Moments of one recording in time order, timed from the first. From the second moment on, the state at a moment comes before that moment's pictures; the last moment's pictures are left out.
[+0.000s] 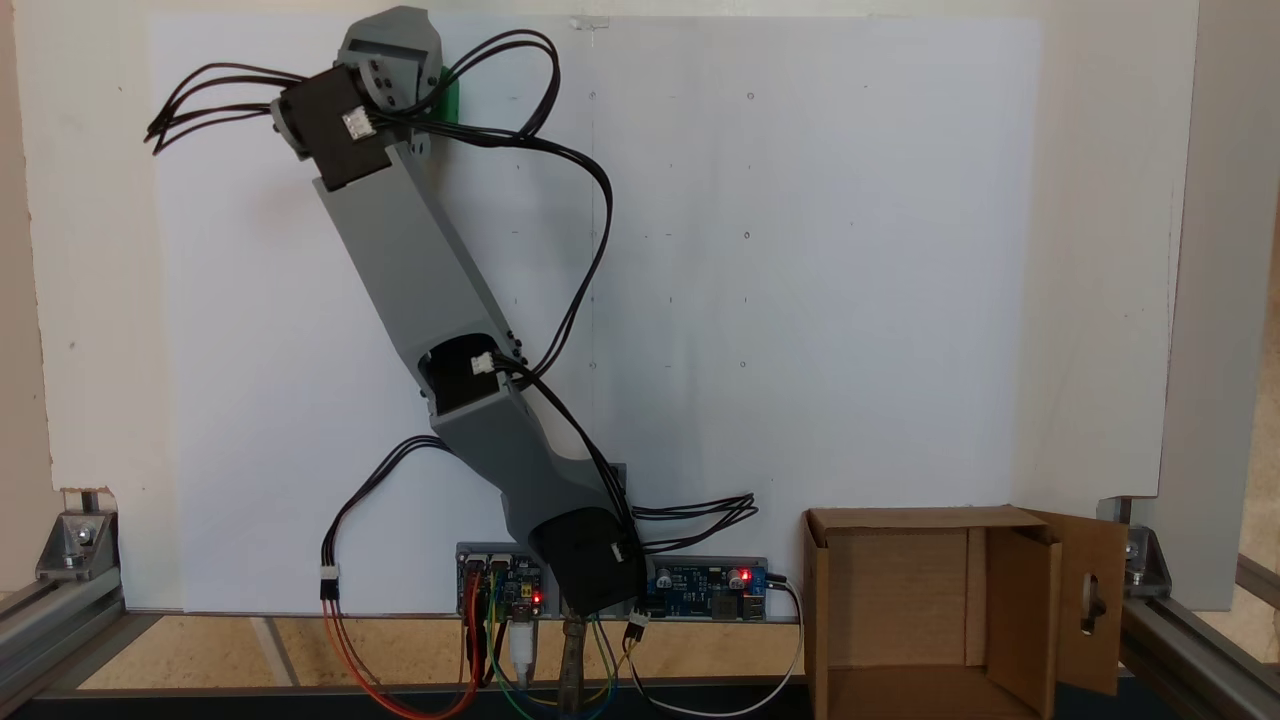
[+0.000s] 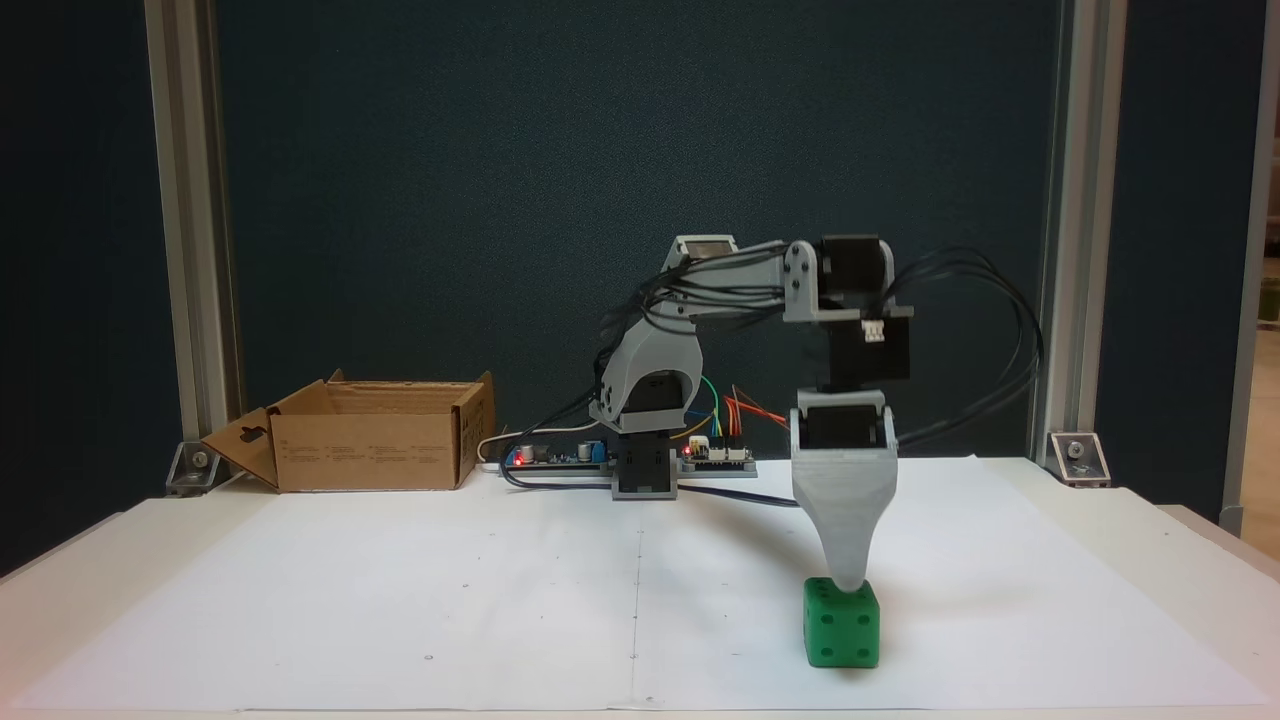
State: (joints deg) arm -23.1 42.4 31.8 62.8 30.8
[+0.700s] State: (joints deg) arm -23.1 37.1 31.8 62.1 30.8
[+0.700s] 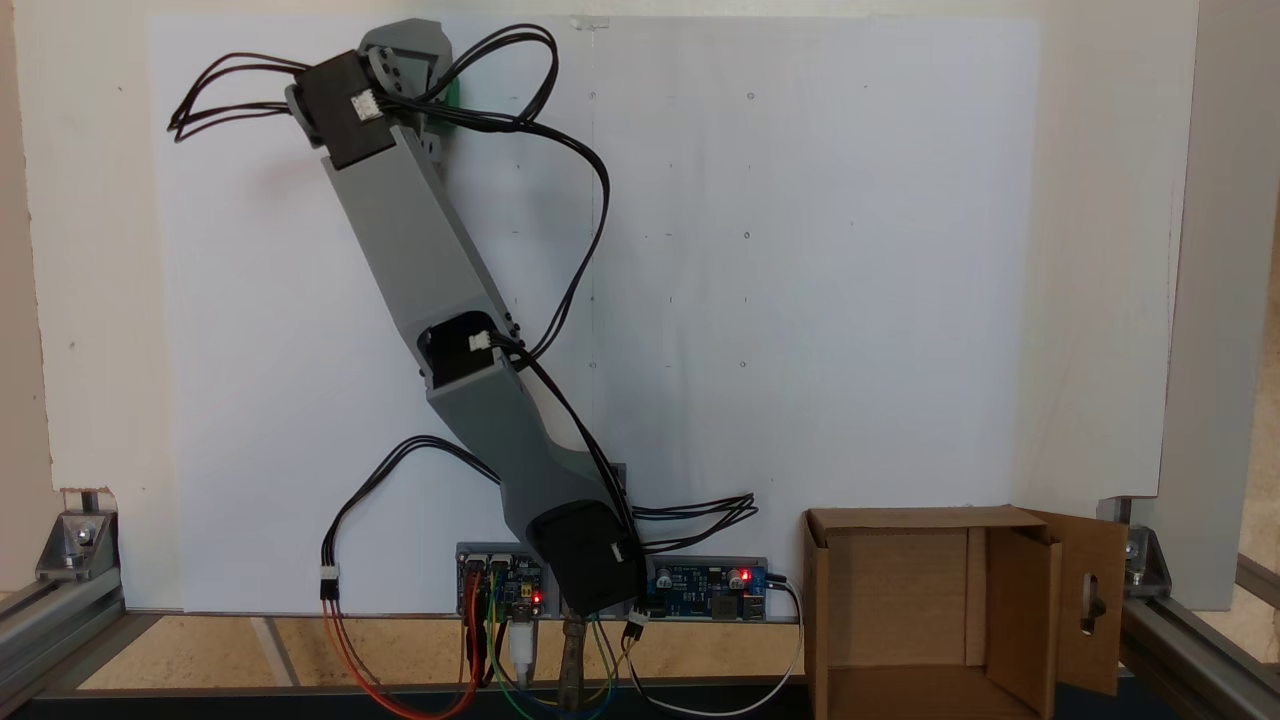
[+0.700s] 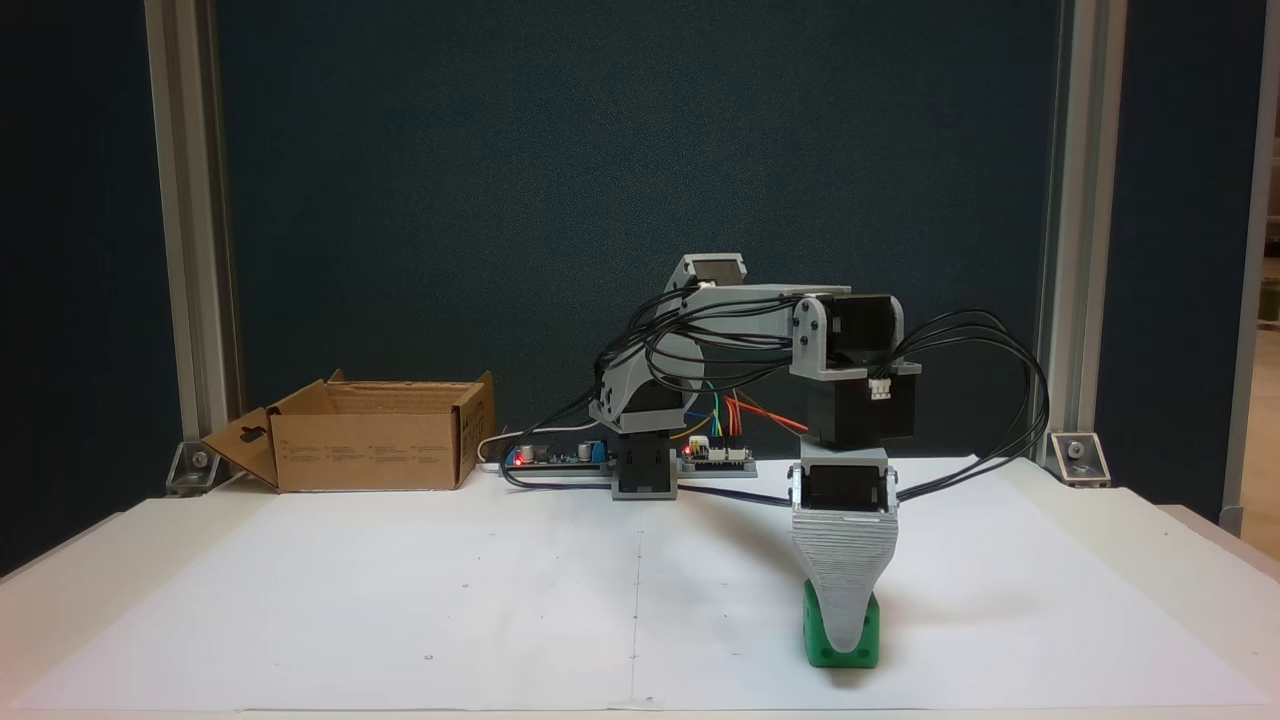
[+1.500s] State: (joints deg) arm -23.0 36.3 31.8 63.0 30.8
